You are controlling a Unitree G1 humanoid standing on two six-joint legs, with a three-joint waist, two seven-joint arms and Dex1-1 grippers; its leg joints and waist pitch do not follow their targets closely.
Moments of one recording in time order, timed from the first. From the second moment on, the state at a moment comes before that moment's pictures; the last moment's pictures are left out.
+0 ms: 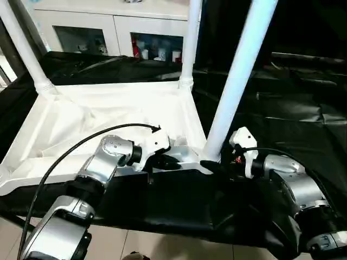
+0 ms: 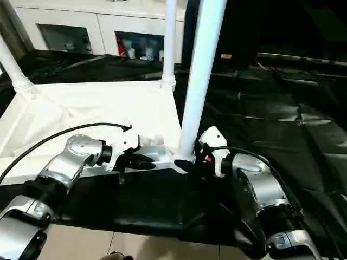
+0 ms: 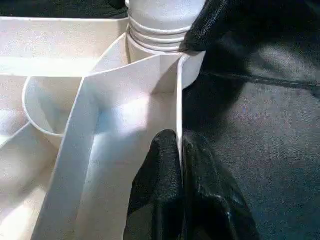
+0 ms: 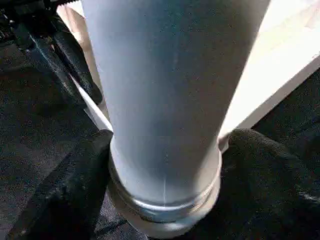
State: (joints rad) left arm -0.65 0.30 -0.28 0.67 0.06 0.04 -1.22; right arm -0.41 -0.39 0.15 0.44 0.16 0.13 0.95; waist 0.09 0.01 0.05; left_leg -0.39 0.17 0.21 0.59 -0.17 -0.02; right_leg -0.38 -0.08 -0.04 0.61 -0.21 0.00
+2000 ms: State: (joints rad) left arm -0.64 0.27 -0.28 0.68 0.05 0.04 -1.20; right arm -0.40 -0.40 0.14 0.41 0.18 0.19 0.93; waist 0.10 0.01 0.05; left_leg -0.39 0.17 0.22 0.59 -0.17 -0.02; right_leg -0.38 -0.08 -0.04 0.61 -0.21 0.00
